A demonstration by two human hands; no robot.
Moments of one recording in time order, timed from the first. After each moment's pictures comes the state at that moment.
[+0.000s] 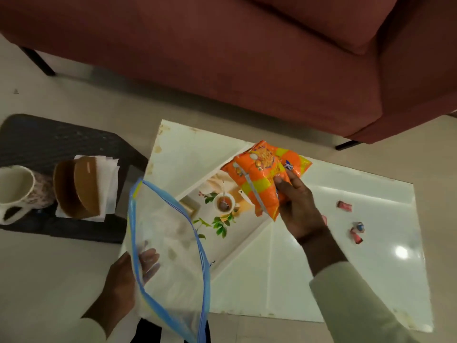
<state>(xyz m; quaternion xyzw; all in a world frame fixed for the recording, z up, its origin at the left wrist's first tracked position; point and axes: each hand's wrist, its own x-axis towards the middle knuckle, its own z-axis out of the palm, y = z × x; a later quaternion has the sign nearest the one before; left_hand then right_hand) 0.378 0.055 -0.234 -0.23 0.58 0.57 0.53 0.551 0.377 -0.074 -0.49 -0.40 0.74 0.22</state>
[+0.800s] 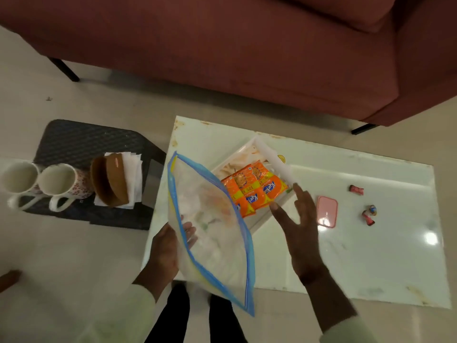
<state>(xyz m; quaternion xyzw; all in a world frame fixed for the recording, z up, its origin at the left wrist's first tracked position) 0.395 0.102 -0.182 -0.28 0.60 0.59 0.47 0.582 0.280 -0.039 -0.60 -0.56 0.54 0.20</state>
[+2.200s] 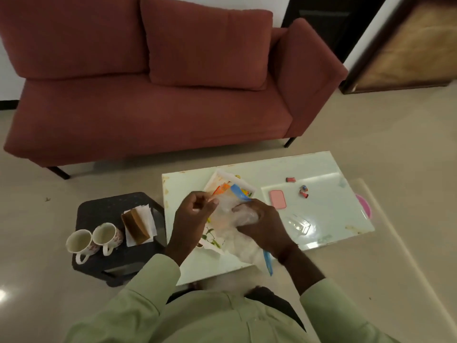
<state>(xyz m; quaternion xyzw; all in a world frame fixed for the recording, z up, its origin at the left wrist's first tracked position) 0.408 0.099 0.164 0.35 0.66 0.52 0.42 0.592 0.145 0.196 -0.53 -0.68 0.46 0.22</state>
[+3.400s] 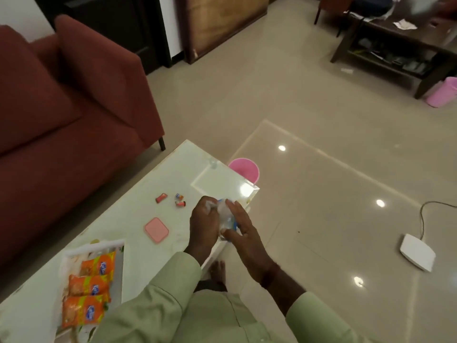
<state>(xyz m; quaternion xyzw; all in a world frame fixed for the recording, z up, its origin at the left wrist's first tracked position) 0.894 0.296 0.141 0.55 0.58 0.30 0.52 0.983 0.210 0.164 -0.61 -0.35 0.52 0.48</state>
